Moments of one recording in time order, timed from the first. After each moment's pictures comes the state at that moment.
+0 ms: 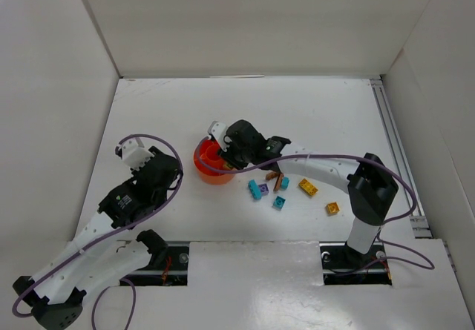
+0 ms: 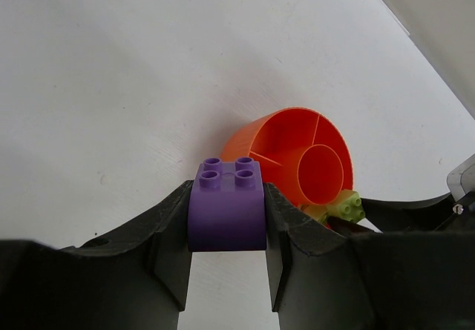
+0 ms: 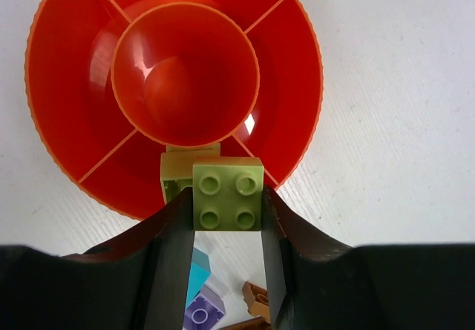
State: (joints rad) left arm -0.72 0.68 0.84 -0.88 -0.78 -1.14; right arm 0.94 1.78 1.36 -0.34 0.09 -0.23
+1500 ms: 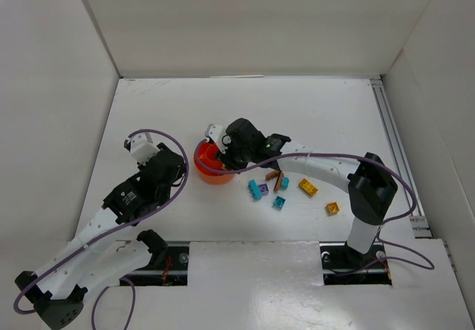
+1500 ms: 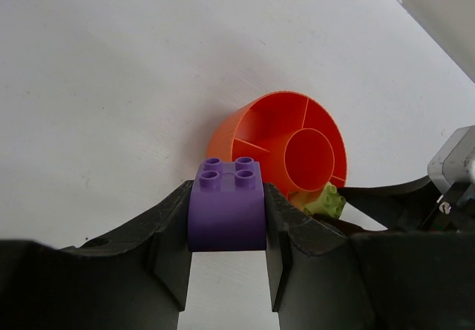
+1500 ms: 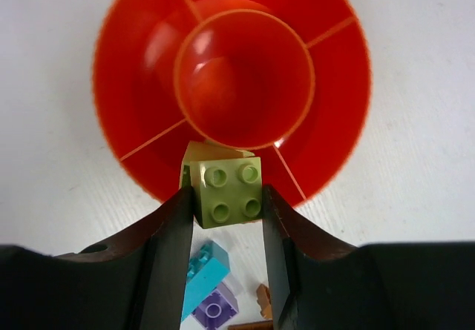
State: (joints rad) left arm -0.72 0.71 0.84 -0.80 -0.71 -1.04; right arm 0.94 1.78 1.40 -0.39 -0.02 -0.26
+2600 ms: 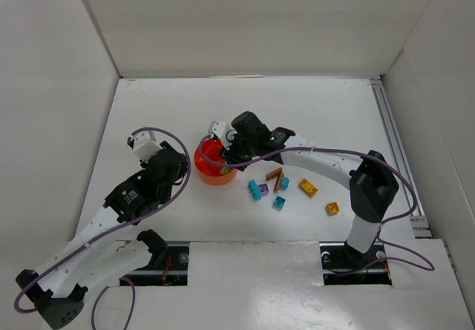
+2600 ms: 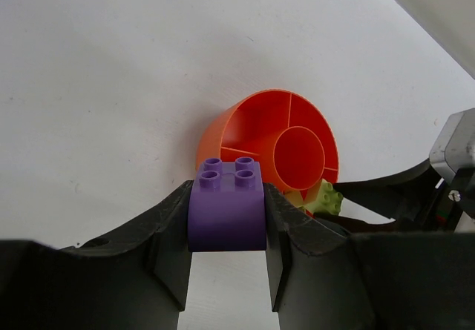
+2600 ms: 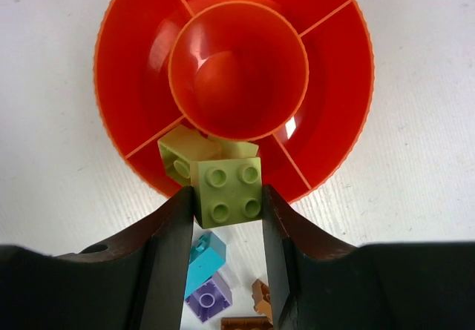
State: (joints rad) left arm -0.72 0.72 0.84 -0.76 -0.68 -1.00; right arm 0.87 1.78 1.42 -0.45 -0.19 -0.30
